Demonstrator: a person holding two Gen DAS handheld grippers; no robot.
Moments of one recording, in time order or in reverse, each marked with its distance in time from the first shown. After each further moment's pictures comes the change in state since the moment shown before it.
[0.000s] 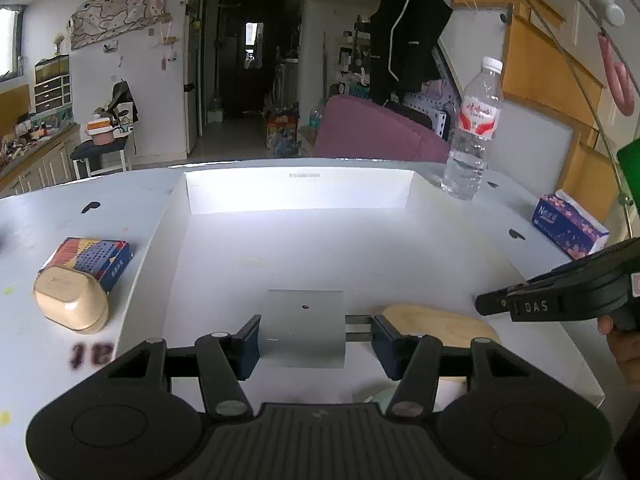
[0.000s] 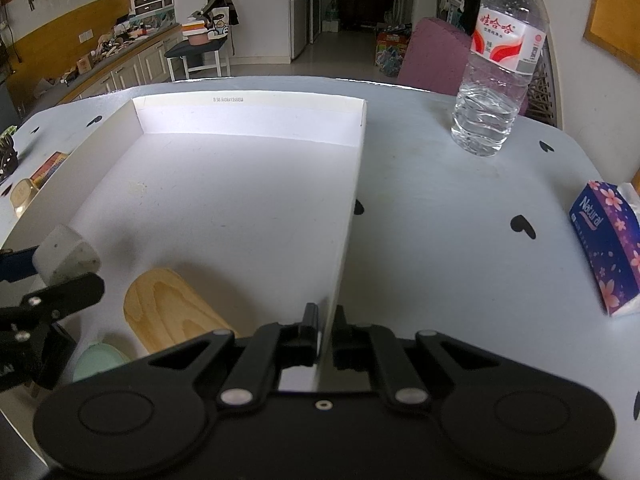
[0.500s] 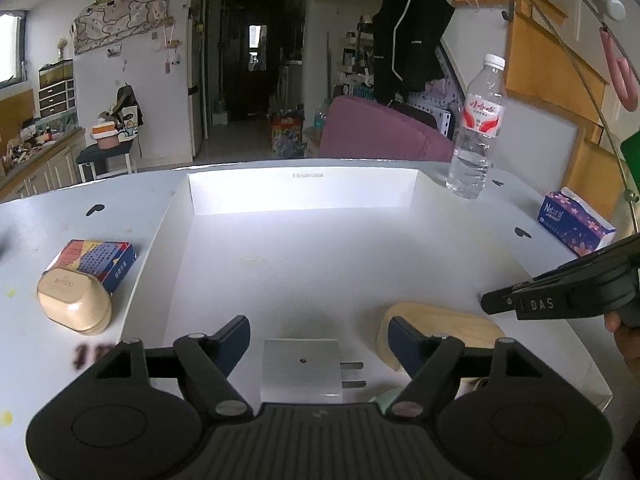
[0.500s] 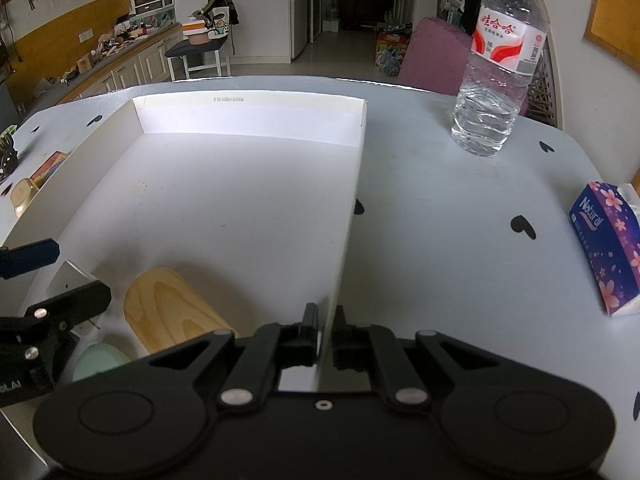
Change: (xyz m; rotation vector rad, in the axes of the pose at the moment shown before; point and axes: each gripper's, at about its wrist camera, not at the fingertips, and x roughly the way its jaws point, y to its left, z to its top) left arm 0.001 -0.004 0.000 0.007 -0.009 0.022; right arm 0.000 0.000 0.000 -0.002 0.000 -0.001
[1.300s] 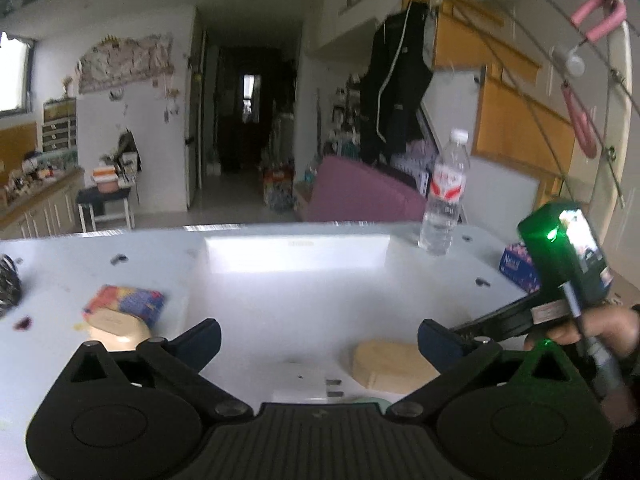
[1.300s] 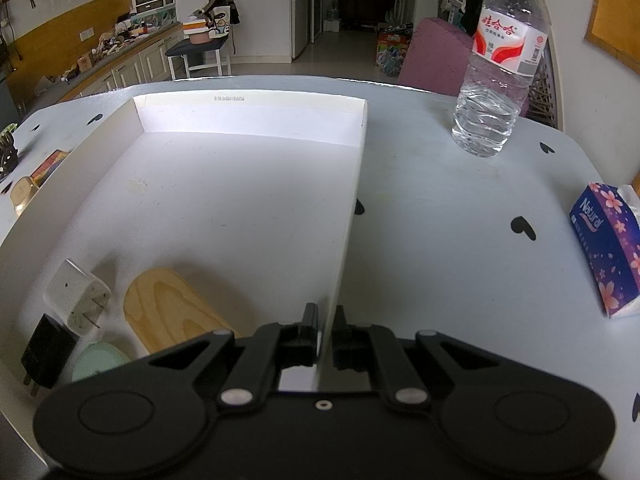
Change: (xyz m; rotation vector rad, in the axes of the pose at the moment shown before) left arm -0.091 0.009 -0.001 0.002 -0.184 -0.033; right arm 0.000 0.001 0.000 -0.003 0.001 -0.001
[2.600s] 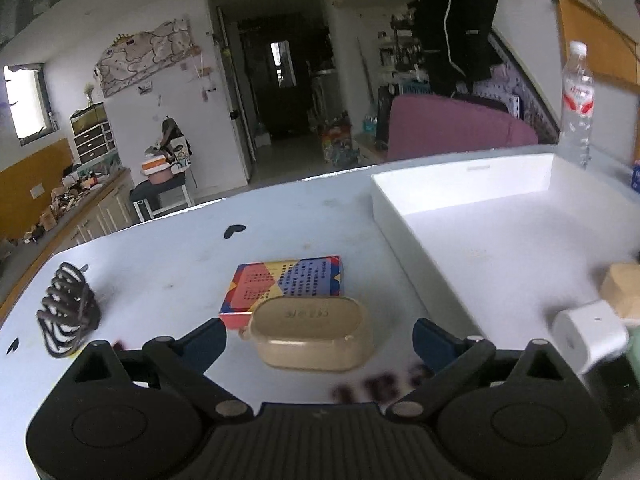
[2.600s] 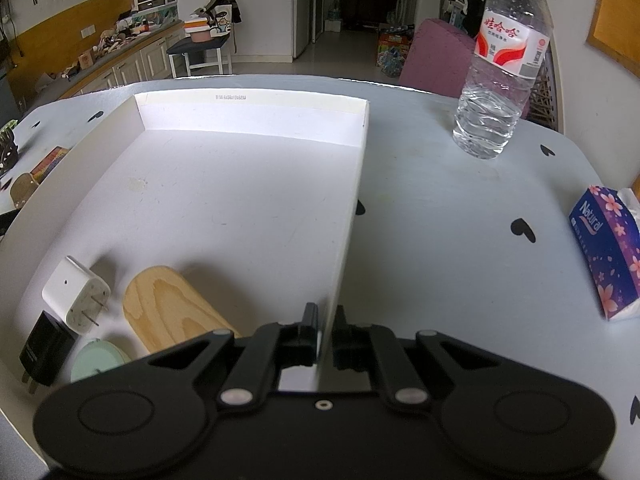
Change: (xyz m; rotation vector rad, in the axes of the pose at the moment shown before) left arm 0.088 0.145 -0.014 0.158 0.147 0.192; right arm 0.000 0.001 0.001 -0.006 0.002 -0.003
